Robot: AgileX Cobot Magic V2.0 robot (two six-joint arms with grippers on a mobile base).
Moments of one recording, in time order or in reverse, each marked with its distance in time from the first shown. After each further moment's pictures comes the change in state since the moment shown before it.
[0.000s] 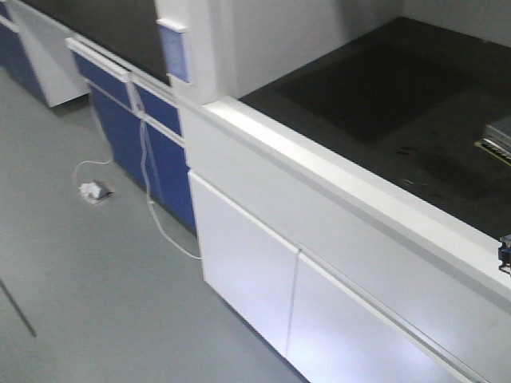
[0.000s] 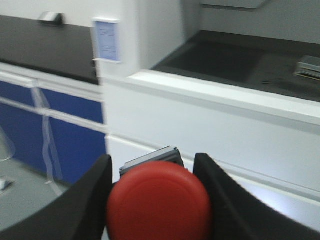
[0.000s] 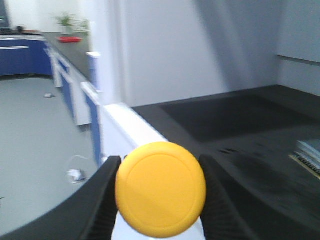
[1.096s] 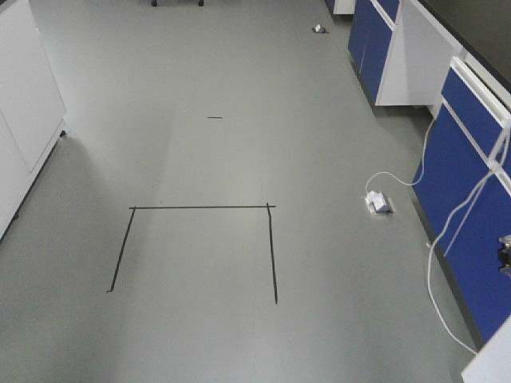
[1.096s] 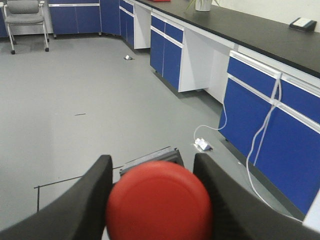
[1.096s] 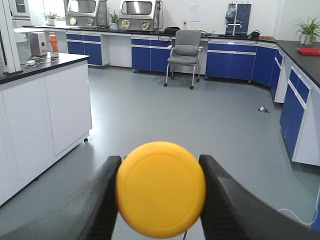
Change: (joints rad) left arm 0.000 0.000 0.000 0.000 0.006 0.000; right arm 0.000 0.000 0.000 0.001 0.001 0.000
